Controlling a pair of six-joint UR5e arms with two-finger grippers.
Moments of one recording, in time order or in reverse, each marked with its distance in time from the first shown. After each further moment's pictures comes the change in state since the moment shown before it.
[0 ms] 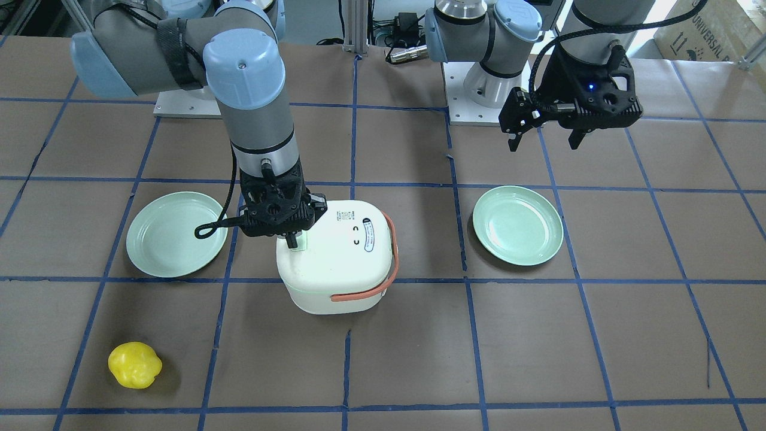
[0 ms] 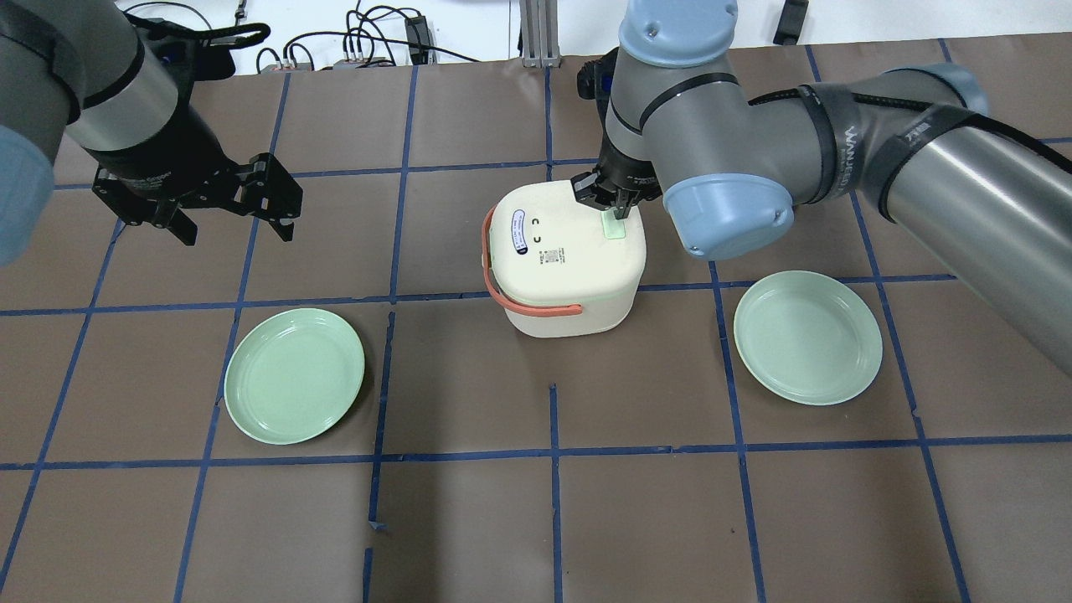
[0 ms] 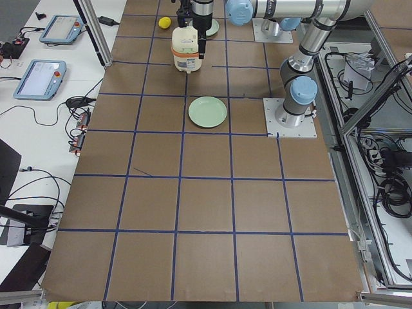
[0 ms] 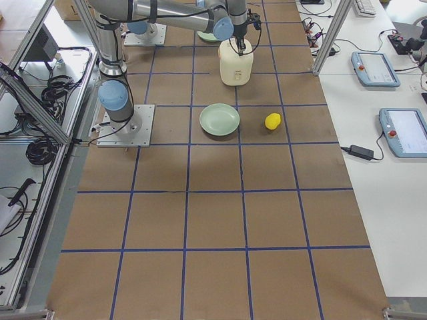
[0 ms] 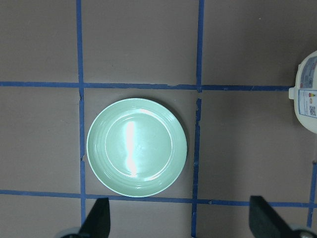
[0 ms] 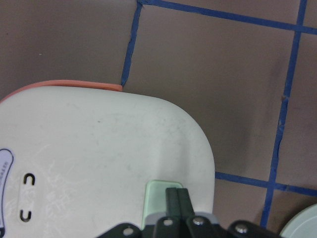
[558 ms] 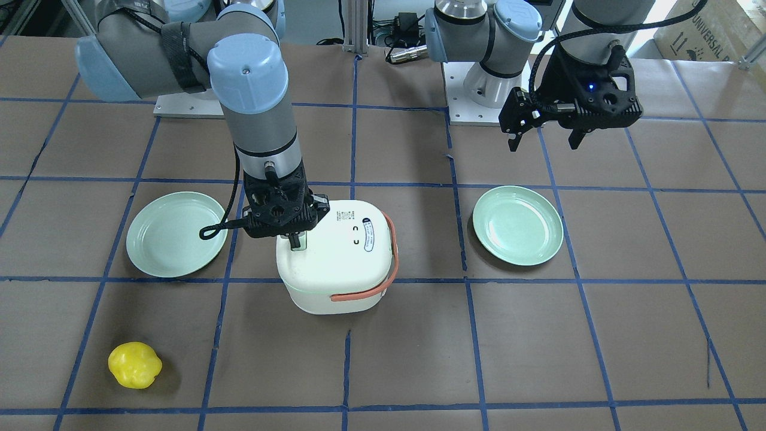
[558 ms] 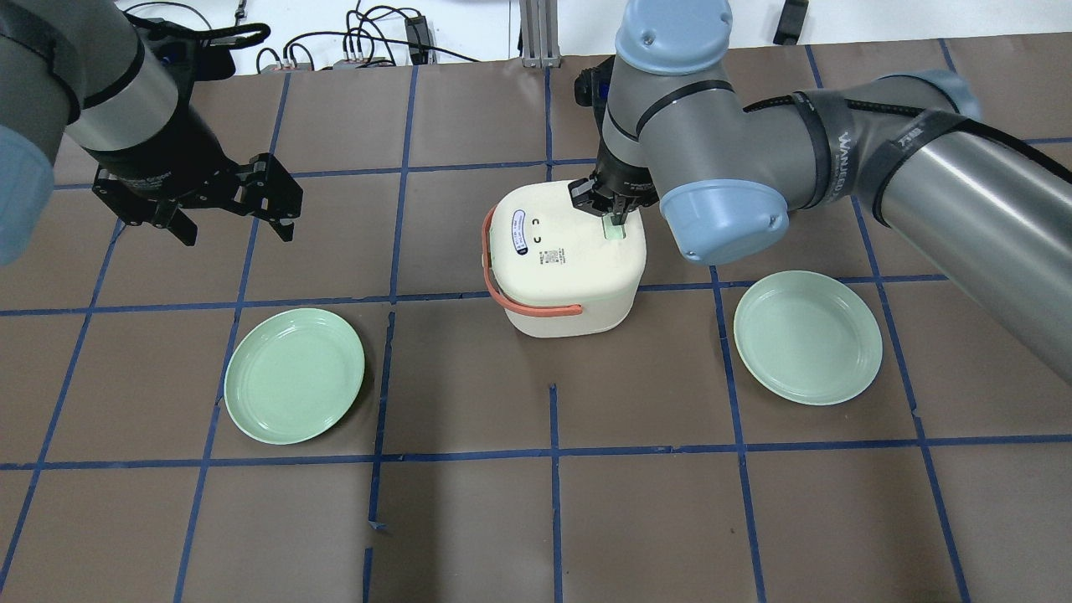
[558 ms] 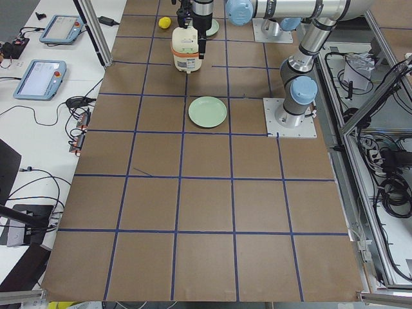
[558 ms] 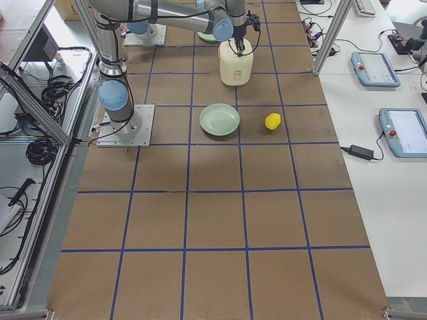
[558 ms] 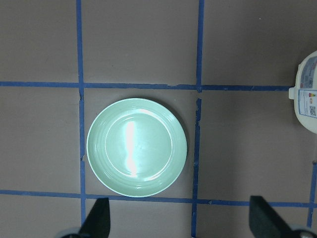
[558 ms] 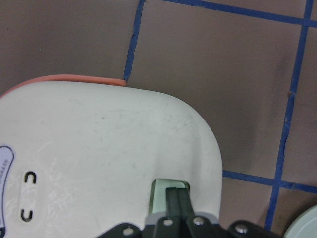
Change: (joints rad) left arm 0.000 0.000 0.000 0.000 0.000 0.000; right arm 0.003 0.006 0.007 -0.003 0.006 0.004
